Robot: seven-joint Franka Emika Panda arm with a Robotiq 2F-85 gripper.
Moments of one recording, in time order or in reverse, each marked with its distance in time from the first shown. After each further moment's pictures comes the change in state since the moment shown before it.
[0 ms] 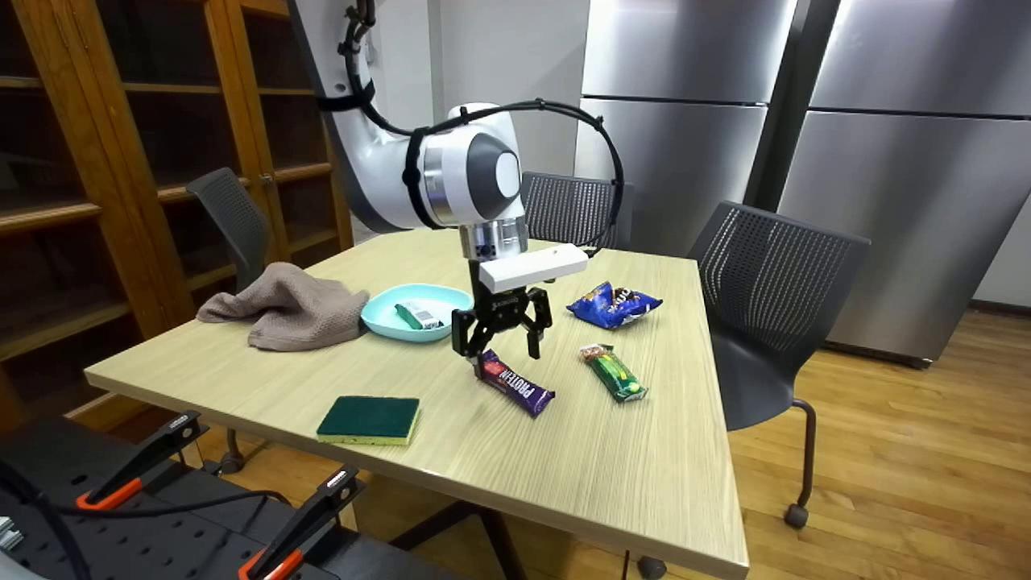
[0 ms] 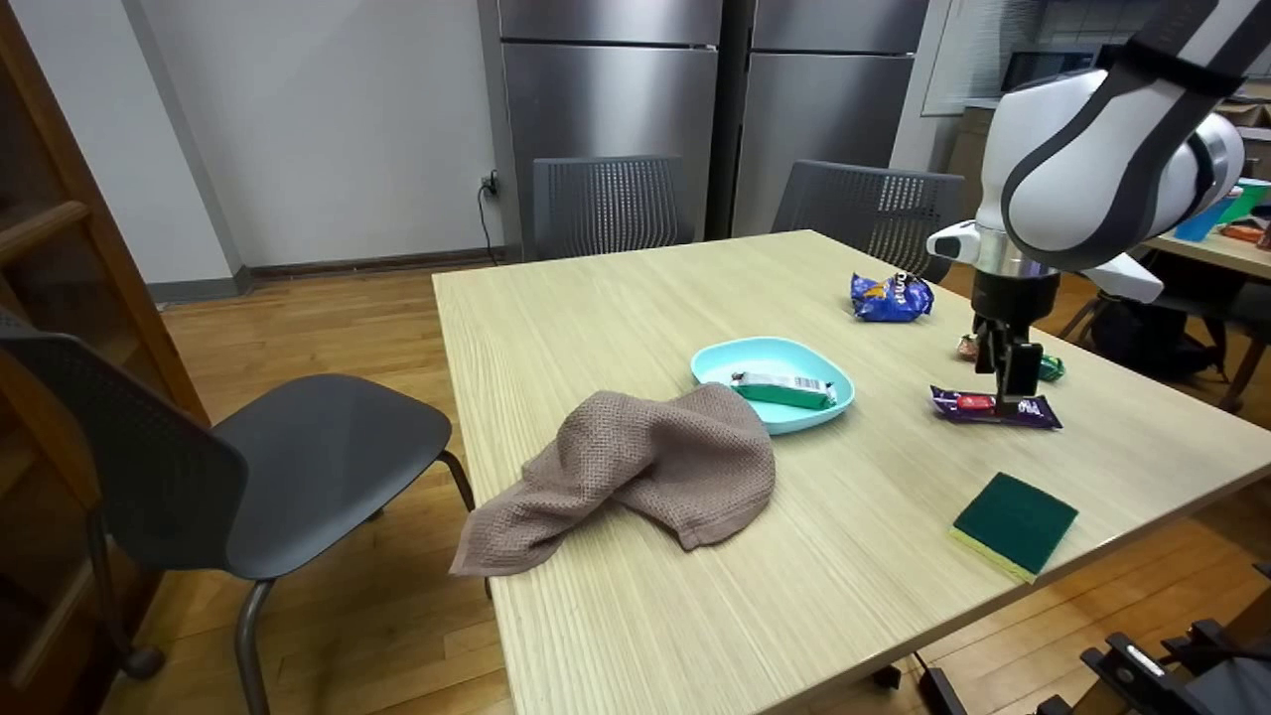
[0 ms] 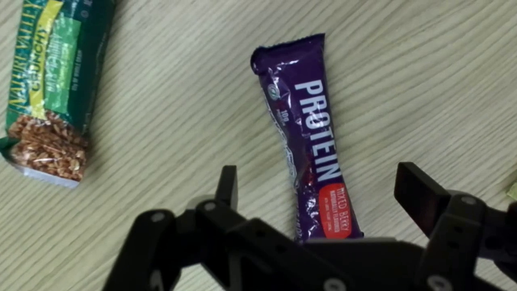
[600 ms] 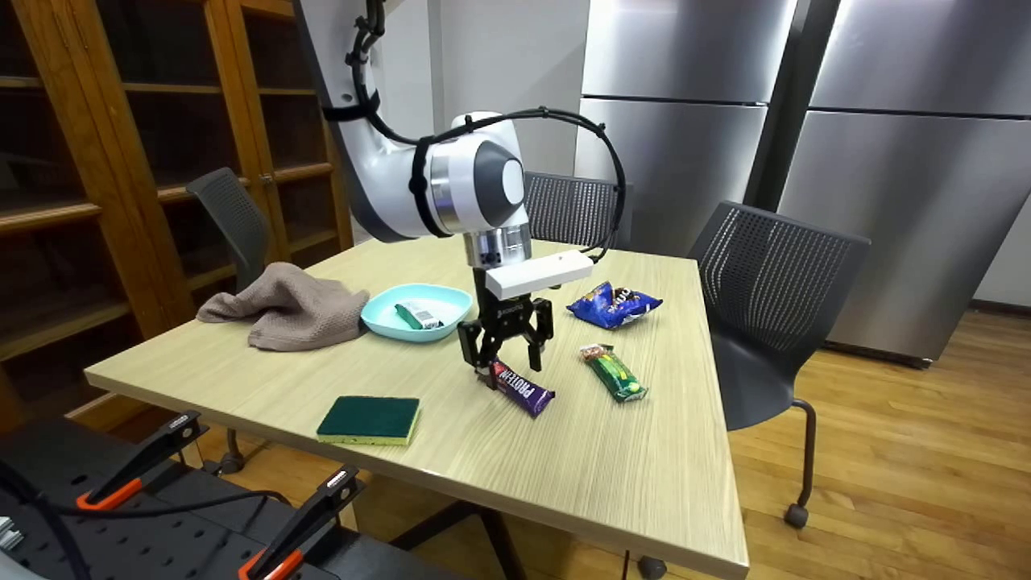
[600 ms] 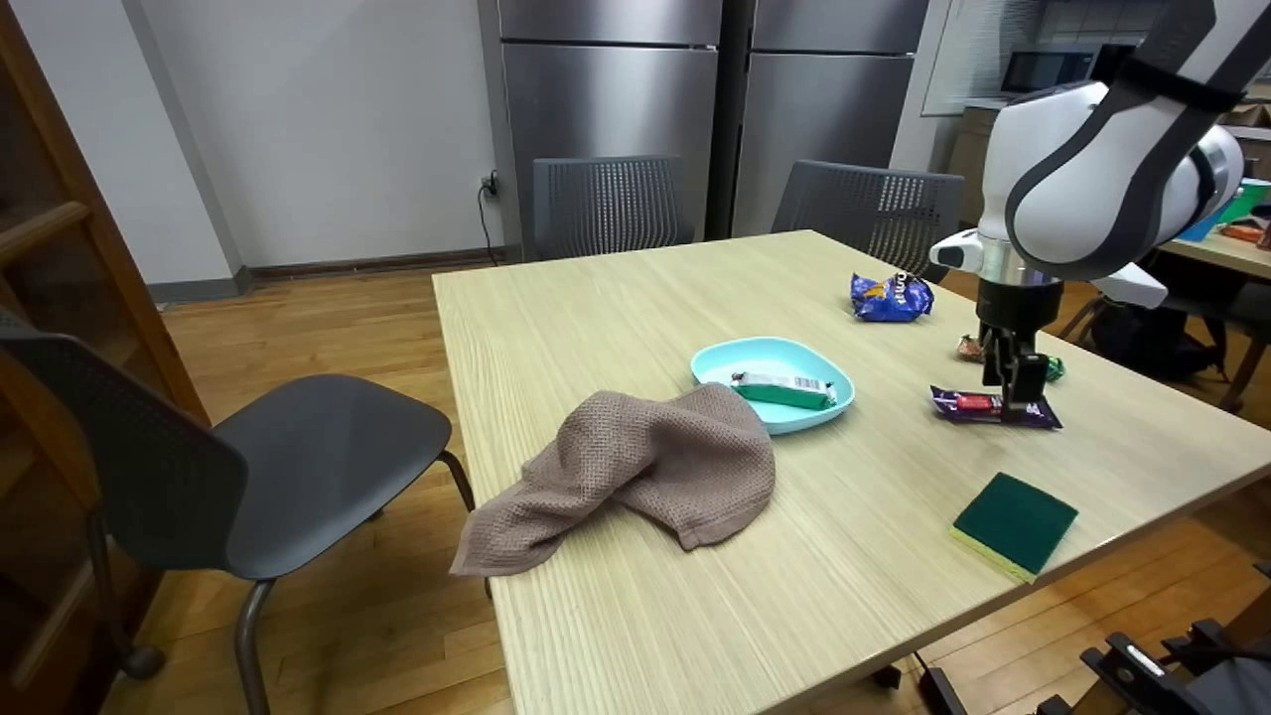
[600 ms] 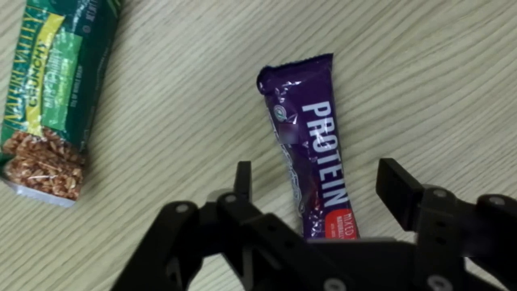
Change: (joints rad) arm 0.006 0.024 -0.021 0.012 -0.034 0.000 0.000
